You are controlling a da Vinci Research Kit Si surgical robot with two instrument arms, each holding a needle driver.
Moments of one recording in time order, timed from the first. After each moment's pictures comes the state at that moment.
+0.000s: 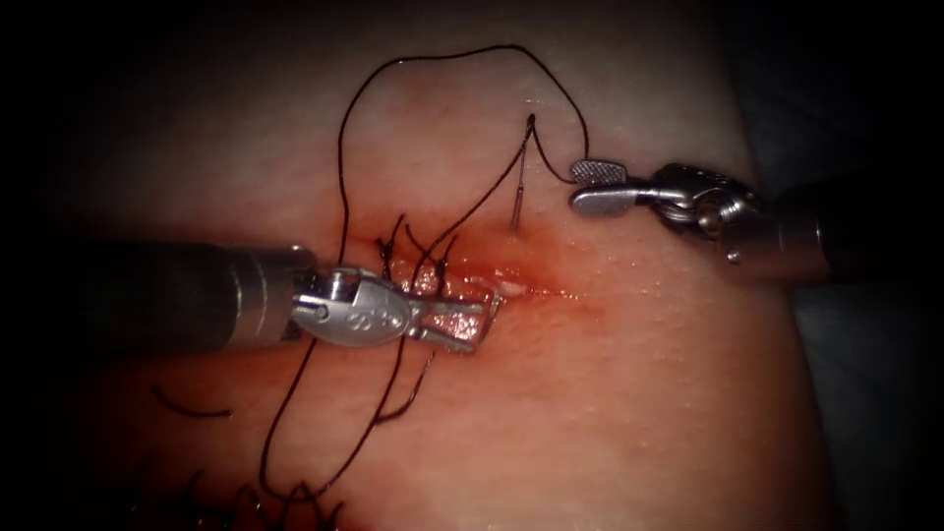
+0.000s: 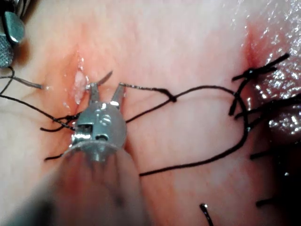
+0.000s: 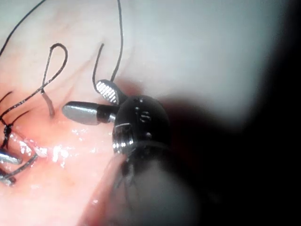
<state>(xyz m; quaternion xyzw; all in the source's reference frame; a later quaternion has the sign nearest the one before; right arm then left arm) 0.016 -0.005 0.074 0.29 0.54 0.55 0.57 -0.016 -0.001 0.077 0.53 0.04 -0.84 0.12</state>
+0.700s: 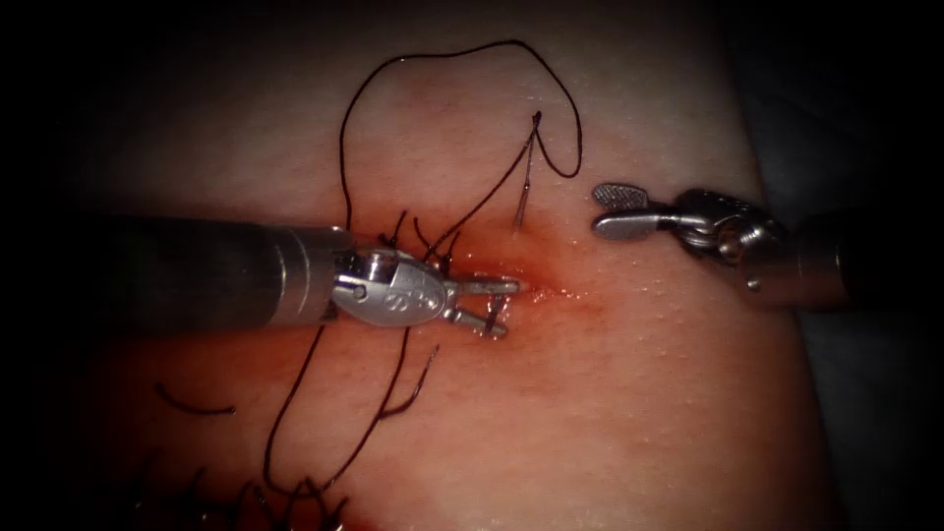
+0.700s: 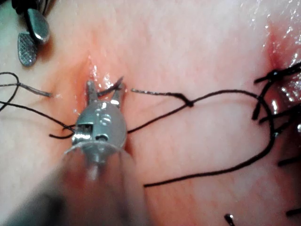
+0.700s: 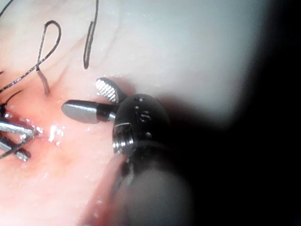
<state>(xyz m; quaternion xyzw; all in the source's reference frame) 0.015 -0.008 0.074 0.27 0.54 0.55 0.57 -0.018 0.001 0.080 0.53 0.03 -0.84 0.12</state>
